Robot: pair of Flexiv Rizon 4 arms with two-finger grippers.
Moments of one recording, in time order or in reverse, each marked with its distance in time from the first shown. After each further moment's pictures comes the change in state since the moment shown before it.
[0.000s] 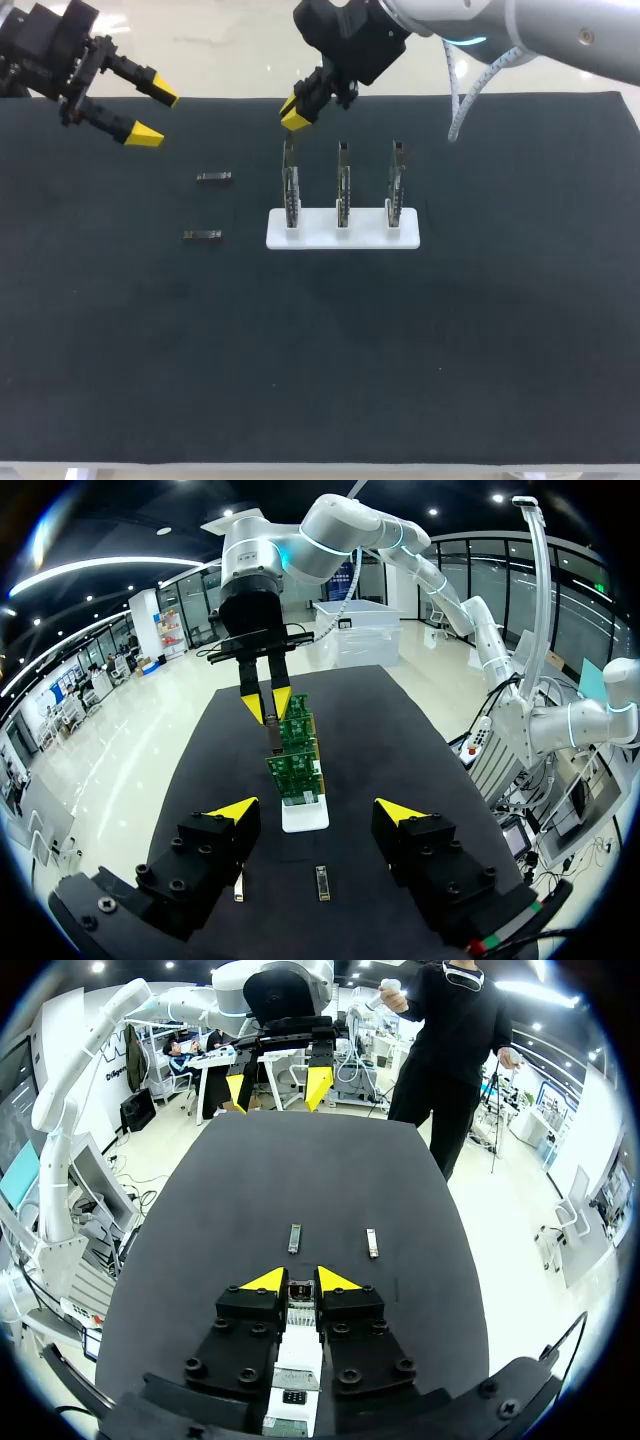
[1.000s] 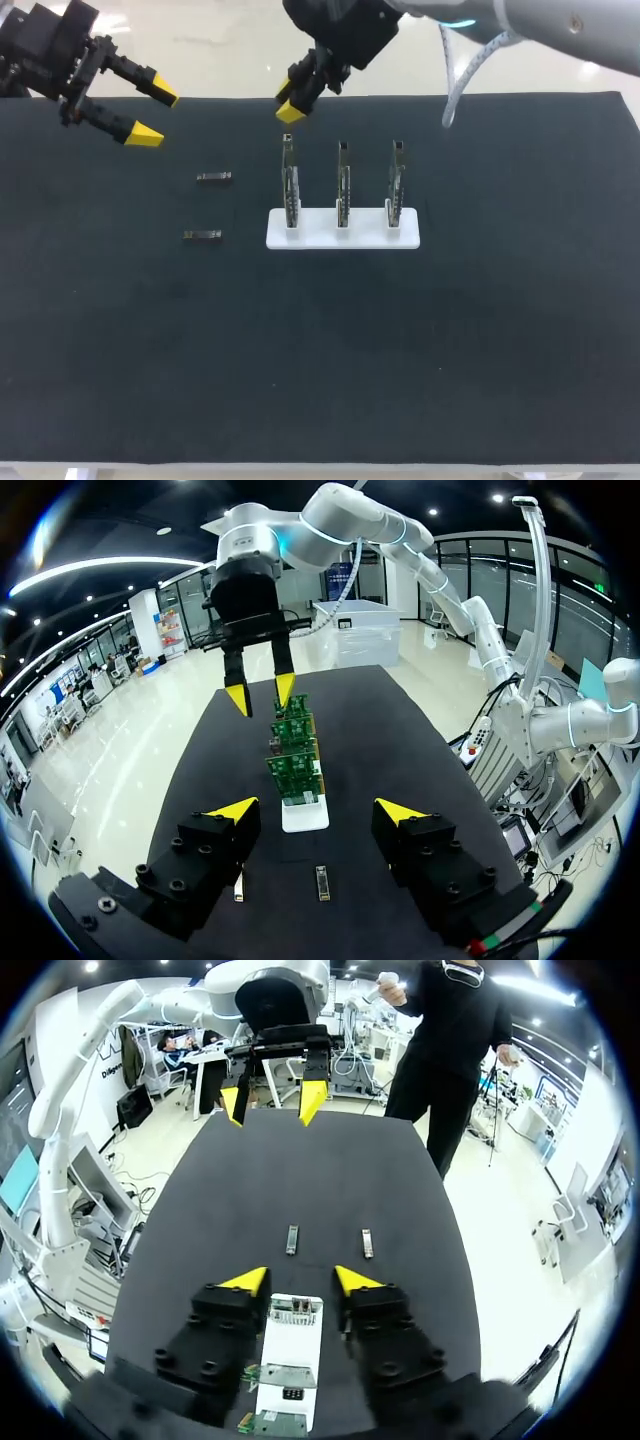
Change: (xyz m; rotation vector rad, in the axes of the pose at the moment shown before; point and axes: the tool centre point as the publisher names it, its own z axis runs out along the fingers) left arm 0.000 0.000 0.000 0.000 0.000 0.000; right arm -0.014 -0.002 -0.006 0.008 0.041 0.011
